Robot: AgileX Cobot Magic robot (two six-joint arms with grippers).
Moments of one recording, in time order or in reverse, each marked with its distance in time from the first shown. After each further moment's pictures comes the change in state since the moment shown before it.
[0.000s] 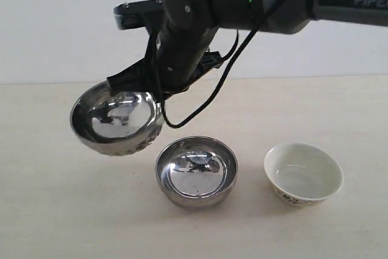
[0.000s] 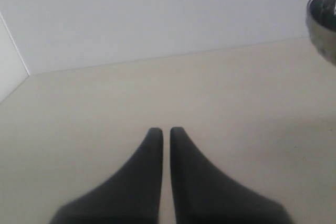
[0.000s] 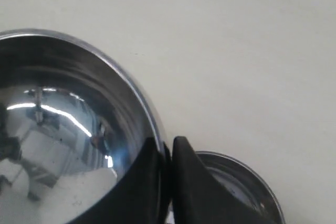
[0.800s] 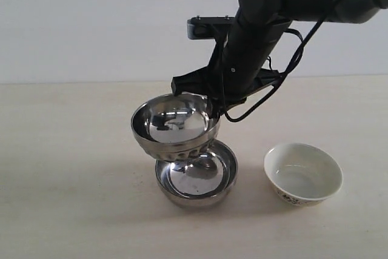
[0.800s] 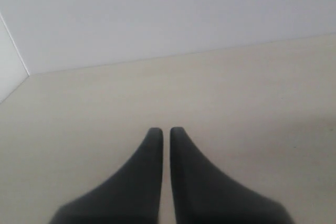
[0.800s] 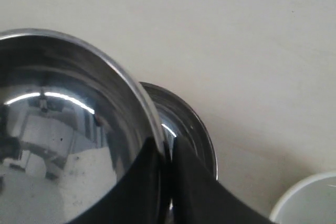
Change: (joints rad) left arm 0.000 0.000 0.000 0.000 0.000 0.000; right arm -0.202 -0.055 0.146 0.217 0.091 -0.118
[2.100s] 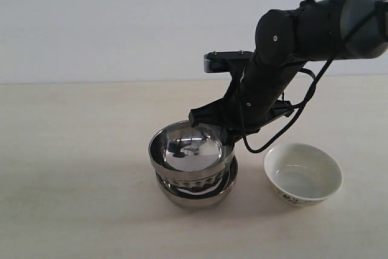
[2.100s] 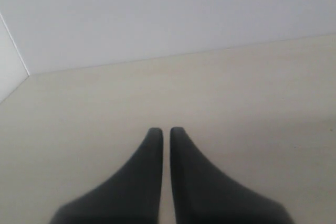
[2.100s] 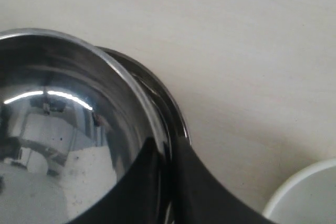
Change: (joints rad) left arm 0.000 0.000 0.000 0.000 0.000 0.000; right arm -0.042 0.000 0.192 0.058 -0.152 -0.078
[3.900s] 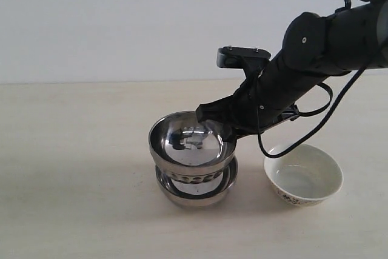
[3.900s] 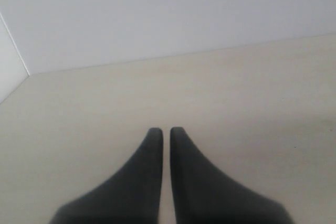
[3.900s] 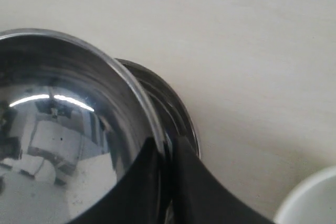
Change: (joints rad) left arm 0.000 0.000 0.000 0.000 0.000 0.000; right arm -0.048 -0.081 0.140 0.223 -0.163 -0.191
